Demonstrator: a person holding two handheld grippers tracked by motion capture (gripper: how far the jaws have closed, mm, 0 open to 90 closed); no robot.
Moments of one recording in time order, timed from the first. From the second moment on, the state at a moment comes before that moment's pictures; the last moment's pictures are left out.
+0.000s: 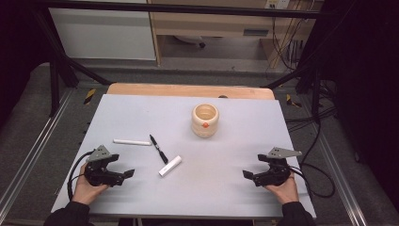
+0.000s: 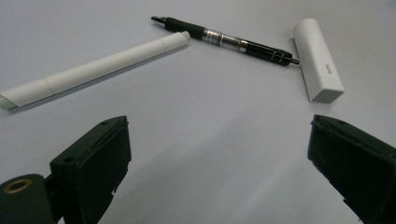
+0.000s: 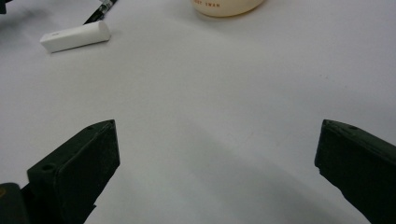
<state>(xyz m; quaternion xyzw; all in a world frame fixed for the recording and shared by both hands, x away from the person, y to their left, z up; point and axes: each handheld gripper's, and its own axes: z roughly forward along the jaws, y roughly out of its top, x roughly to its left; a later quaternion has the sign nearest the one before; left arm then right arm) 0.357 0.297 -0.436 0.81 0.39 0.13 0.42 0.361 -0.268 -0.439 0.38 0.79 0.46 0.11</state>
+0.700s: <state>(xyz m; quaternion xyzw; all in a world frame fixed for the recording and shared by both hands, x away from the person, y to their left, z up) 0.358 0.297 -0.436 0.81 0.39 0.13 0.42 0.368 -0.240 -0.435 0.37 0.81 0.45 0.10</state>
